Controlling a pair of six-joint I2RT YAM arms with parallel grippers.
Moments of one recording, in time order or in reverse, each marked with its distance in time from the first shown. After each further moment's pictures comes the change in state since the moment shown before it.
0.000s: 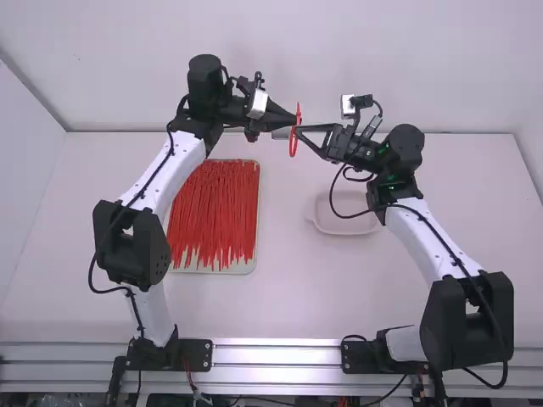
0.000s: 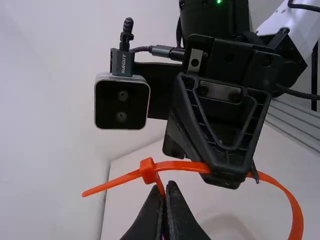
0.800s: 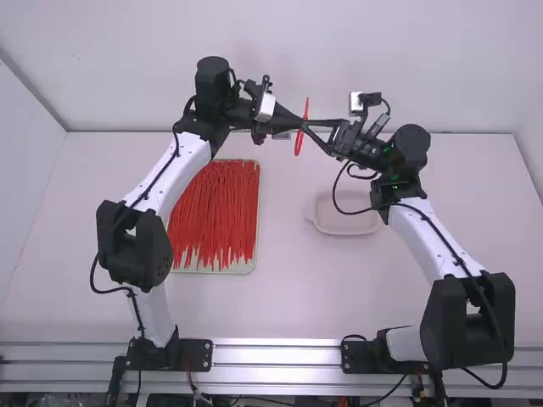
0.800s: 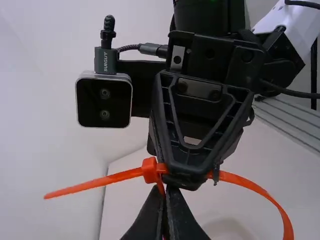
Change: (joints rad) left arm -0.031 0.000 -0.002 0.002 -0.023 0.016; right arm -0.027 0.000 0.000 0.020 0.031 0.021
